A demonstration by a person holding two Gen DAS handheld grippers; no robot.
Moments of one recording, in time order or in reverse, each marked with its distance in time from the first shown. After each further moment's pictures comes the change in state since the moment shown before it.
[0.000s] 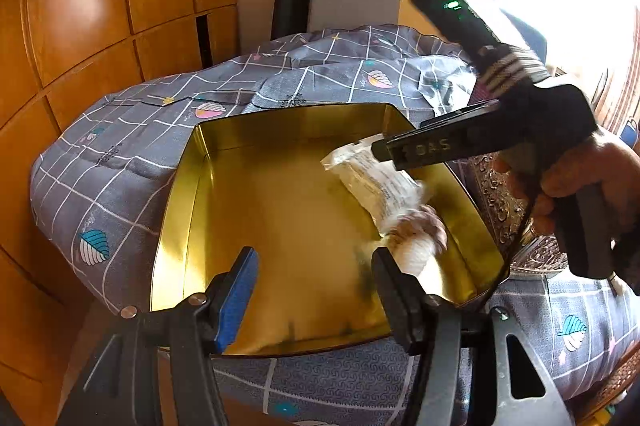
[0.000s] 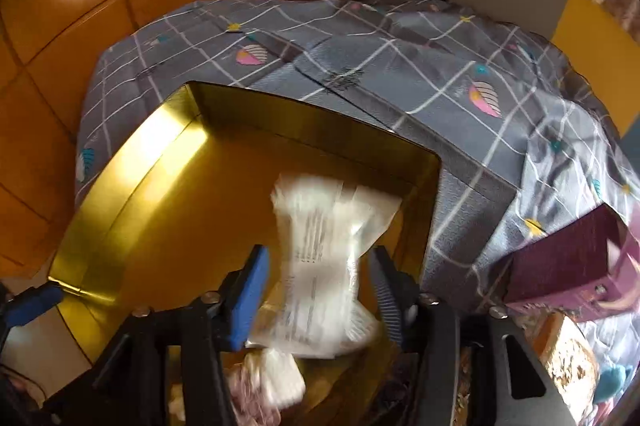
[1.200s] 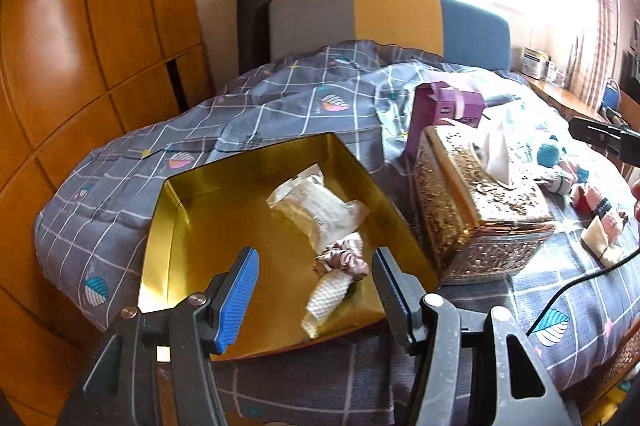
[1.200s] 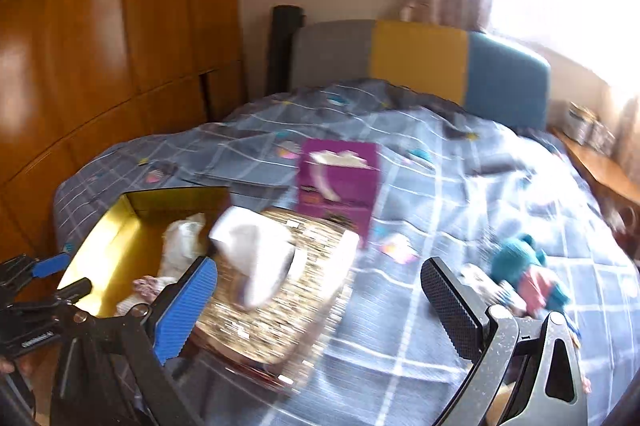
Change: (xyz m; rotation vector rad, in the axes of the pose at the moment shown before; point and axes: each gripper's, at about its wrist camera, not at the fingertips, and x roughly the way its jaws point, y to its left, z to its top) left arm -0.039 -0.069 0.010 0.158 -0.084 -0.009; right arm -0.195 -0.131 -0.178 0.396 -0.401 -0.256
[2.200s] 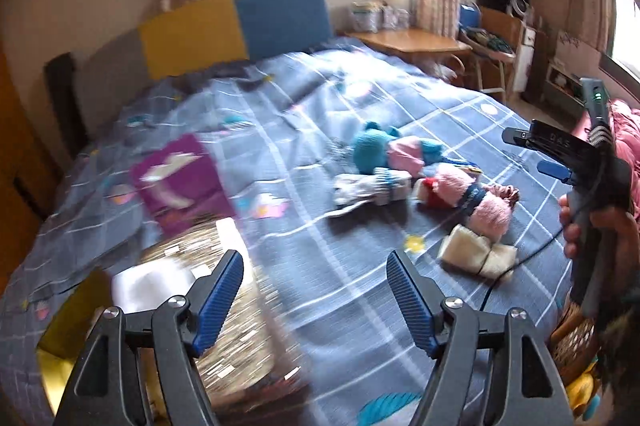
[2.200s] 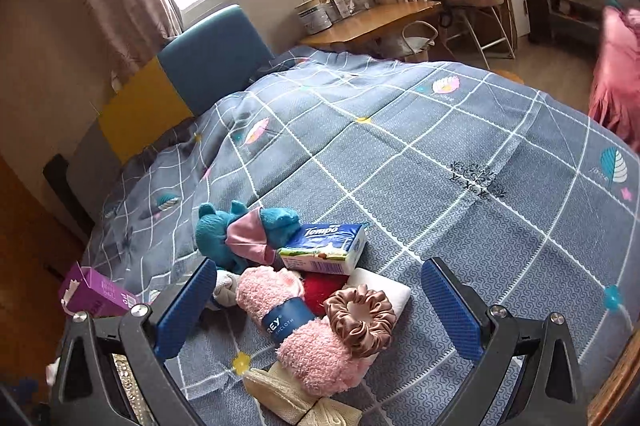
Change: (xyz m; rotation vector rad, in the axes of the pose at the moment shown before) left arm 0.026 -0.260 0.093 0.427 0.042 -0.423; right arm -0.066 -0.280 -0.107 0.827 -0.064 -0.395
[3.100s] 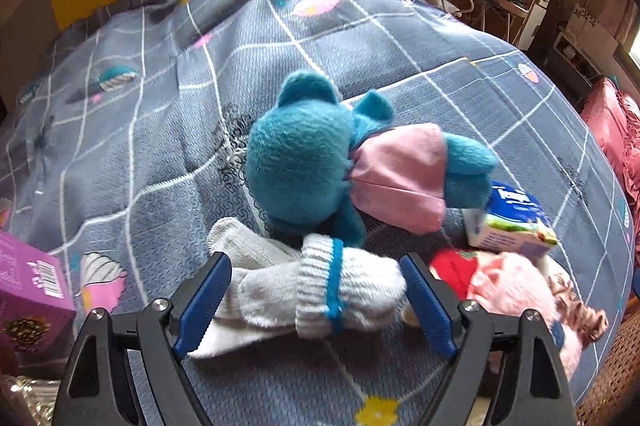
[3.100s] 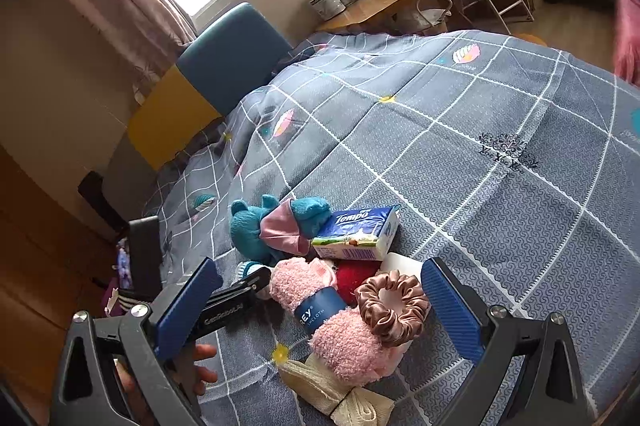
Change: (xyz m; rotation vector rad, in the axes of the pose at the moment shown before) left arm 0.241 -0.068 0.078 -0.041 0.294 -0.093; right arm 0.005 -0.014 -0.001 0.105 0.048 0.138
